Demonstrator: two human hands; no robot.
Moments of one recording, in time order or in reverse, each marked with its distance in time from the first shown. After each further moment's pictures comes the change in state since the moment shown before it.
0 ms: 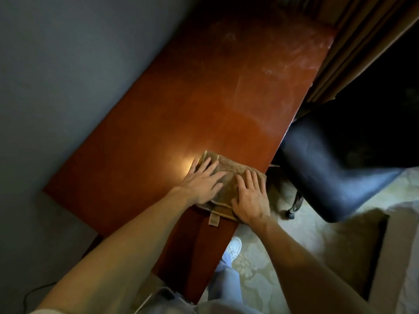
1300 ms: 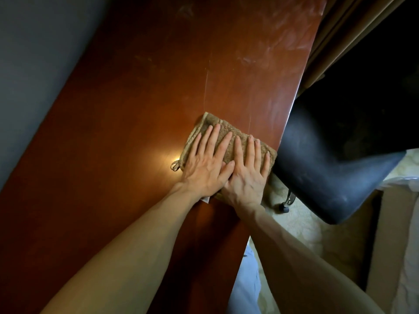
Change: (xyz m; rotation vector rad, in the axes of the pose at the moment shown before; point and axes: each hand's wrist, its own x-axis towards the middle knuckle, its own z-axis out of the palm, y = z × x) left_hand 0.196 0.007 -0.040 0.020 0.493 0.146; right_hand 0.172 0.048 -0.005 0.053 0.542 0.305
